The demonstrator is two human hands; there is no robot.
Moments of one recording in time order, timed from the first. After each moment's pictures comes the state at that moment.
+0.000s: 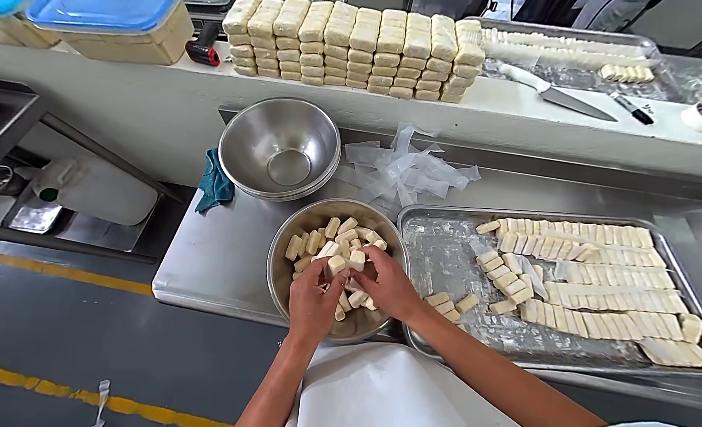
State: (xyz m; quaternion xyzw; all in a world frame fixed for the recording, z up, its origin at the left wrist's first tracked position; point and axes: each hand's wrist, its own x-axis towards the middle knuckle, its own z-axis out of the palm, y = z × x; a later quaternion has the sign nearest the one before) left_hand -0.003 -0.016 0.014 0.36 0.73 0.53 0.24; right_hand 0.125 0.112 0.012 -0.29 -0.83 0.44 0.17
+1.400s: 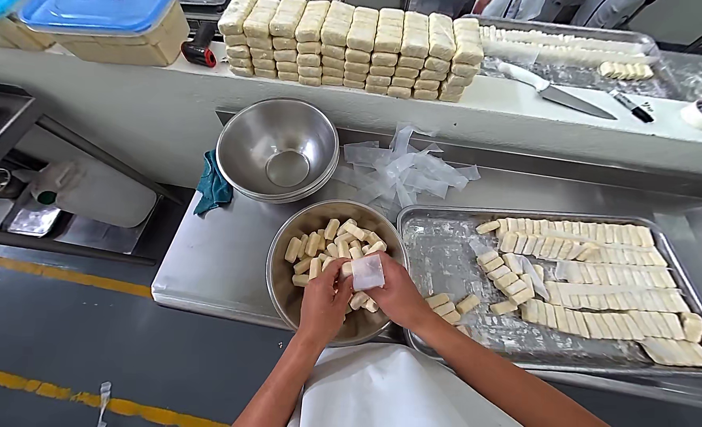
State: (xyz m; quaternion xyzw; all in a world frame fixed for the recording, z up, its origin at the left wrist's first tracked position) left_hand 0.000 -0.006 0.012 0.37 0.71 0.49 0.35; right_hand 0.137 0.108 0.015 -0.32 -0.77 0.53 0.17
